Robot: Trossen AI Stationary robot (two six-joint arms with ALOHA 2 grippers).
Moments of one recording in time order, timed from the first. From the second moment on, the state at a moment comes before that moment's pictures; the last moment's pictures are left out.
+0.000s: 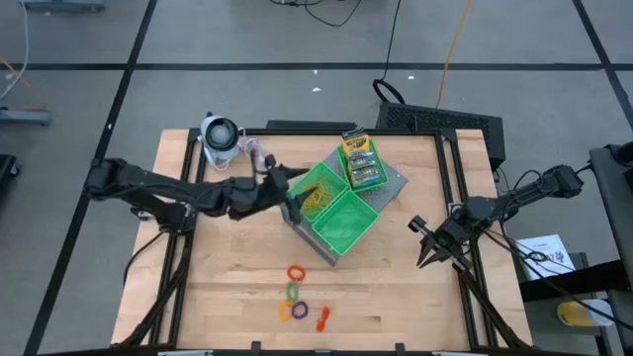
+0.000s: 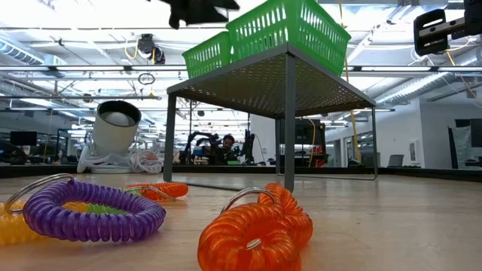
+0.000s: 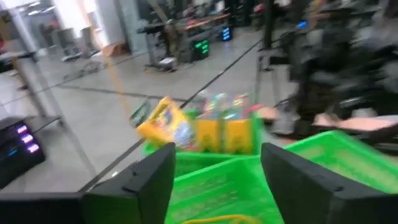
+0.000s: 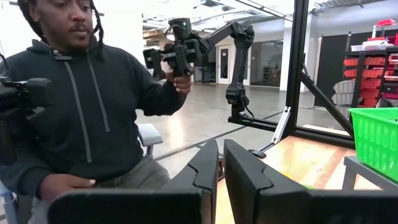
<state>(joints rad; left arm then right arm) -0.11 1.34 0.93 0.30 -0.55 0.04 0.34 0.41 0.02 0.57 -0.45 0.09</state>
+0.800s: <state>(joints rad) -0.63 1.53 0.99 -0.21 -0.64 -0.54 0.34 0.41 0.02 0.57 -0.45 0.09</state>
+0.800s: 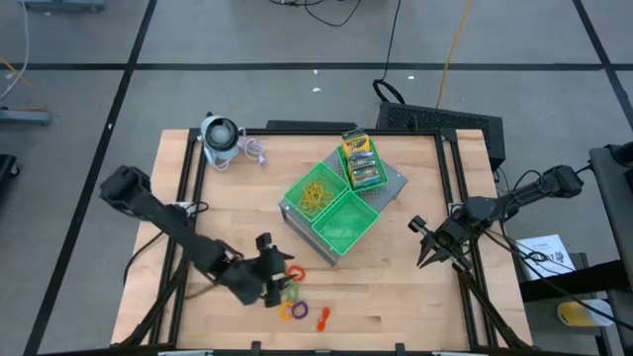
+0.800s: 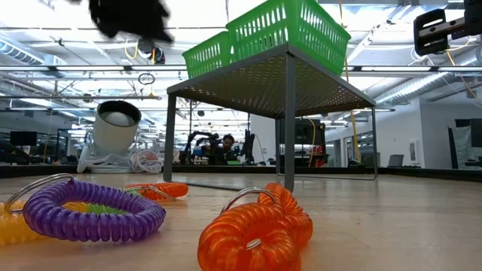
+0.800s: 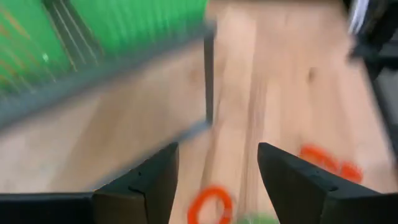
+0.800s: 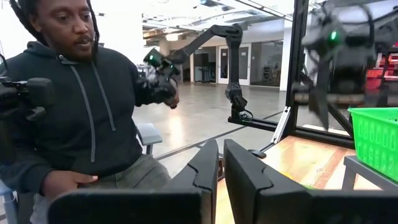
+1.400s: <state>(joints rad) -0.49 1.86 0.99 -0.28 -0.43 -0.78 0.34 0.41 0.02 0.57 -0.45 0.09</state>
